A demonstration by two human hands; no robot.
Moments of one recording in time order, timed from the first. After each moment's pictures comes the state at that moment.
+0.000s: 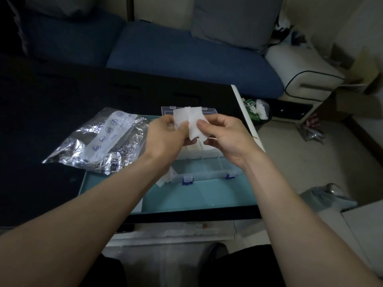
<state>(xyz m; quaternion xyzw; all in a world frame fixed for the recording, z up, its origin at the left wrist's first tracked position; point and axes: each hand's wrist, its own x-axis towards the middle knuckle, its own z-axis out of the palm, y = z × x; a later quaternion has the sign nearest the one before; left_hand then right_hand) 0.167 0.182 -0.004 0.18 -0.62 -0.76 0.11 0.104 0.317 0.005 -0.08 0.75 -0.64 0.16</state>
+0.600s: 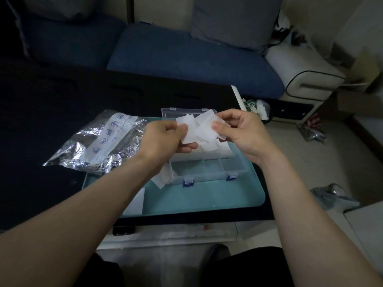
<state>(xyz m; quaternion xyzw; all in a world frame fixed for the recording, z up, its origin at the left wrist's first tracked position) 0.165 0.167 -0.009 0.16 -0.66 -0.73 0.05 0.093 0.345 0.014 -0.16 0.77 -0.61 0.10</state>
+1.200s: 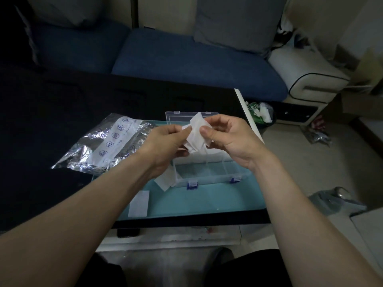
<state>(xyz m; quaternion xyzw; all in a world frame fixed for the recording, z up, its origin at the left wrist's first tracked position) 0.167 0.160 -0.005 0.15 -0.61 -0.78 -0.01 0.099 0.325 0.008 -0.16 0.72 -0.65 0.19</state>
